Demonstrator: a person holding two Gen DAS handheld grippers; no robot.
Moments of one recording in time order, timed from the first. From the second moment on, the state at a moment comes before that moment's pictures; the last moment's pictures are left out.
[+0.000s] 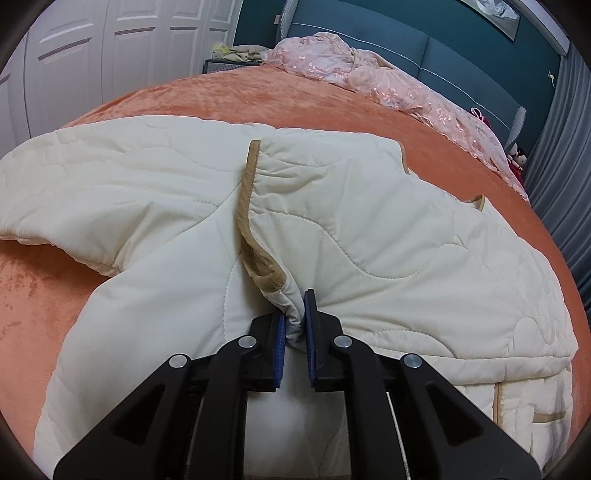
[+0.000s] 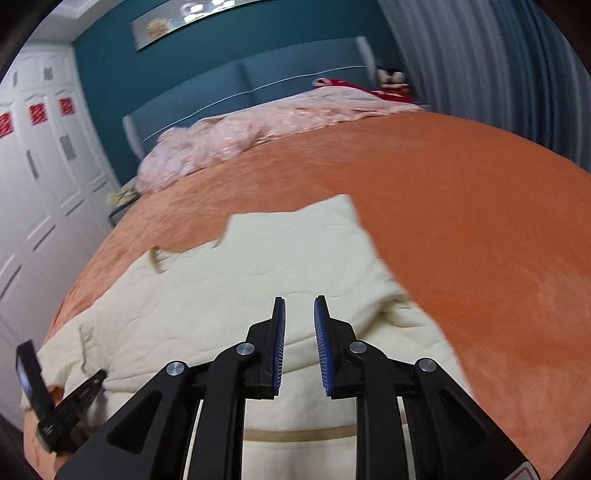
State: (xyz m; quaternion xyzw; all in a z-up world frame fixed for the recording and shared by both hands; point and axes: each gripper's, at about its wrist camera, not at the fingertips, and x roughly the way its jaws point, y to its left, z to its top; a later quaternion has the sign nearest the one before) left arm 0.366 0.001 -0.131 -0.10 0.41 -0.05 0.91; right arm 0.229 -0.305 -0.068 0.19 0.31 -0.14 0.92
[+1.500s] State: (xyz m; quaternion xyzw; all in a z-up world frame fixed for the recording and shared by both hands) left arm 0.394 0.334 -0.060 -0.34 0.36 0.15 0.86; right arm 0.286 -0.217 -0.141 0.15 0.40 -0.02 0.91
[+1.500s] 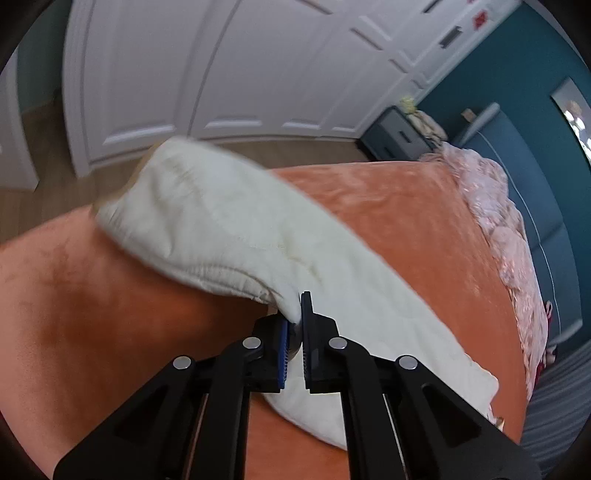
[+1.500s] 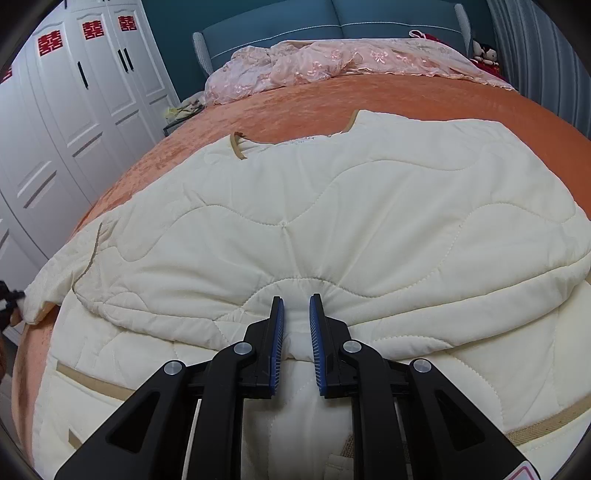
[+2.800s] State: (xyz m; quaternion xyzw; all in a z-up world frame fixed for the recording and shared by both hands) left arm 0.377 0.092 -0.108 -0.35 0.47 0.01 0.81; right arm 0.289 -0.358 -0.110 0.26 0.41 -0.09 0.87
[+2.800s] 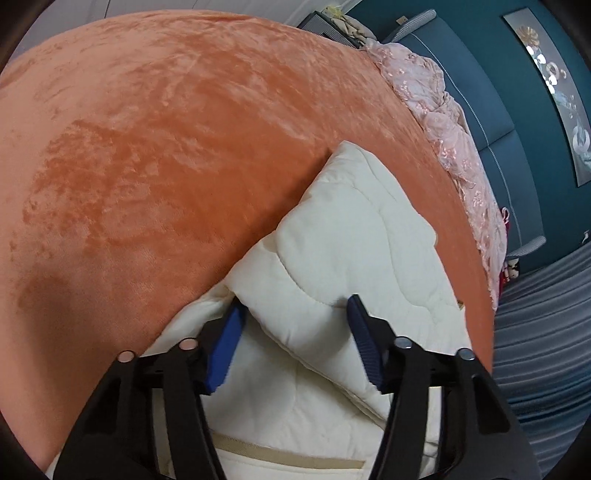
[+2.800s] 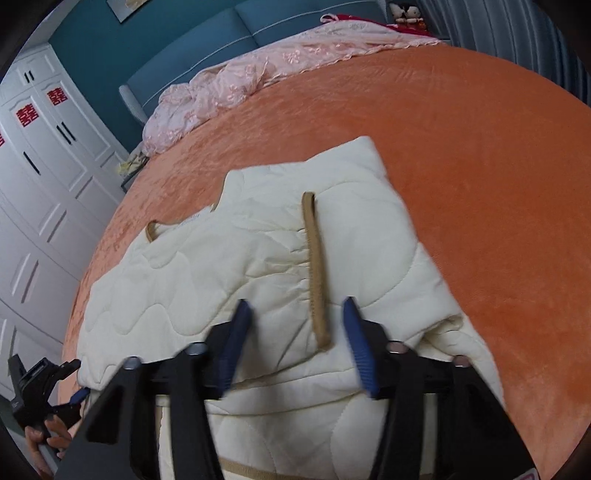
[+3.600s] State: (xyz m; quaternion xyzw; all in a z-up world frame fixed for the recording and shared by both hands) left arm 0.370 0.047 -0.128 -0.10 0.41 0.04 0.91; right arm 0.265 -0.353 -0.146 0.22 0.38 -0.09 0.89
